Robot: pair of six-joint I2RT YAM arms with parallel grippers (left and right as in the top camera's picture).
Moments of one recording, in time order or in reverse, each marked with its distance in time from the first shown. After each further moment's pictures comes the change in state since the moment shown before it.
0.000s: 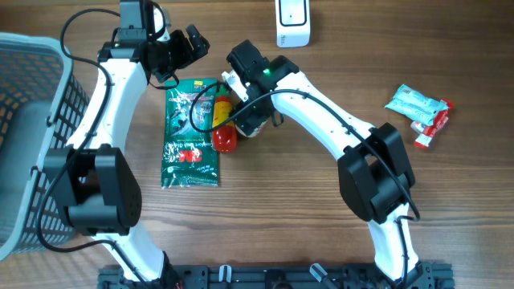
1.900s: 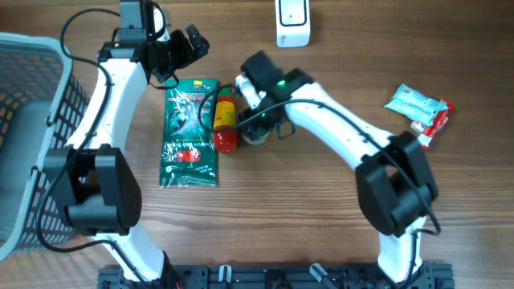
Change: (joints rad) left arm 0.000 0.000 0.000 0.000 0.000 0.000; right arm -0.032 -0.142 -0.226 0.120 -0.150 0.193
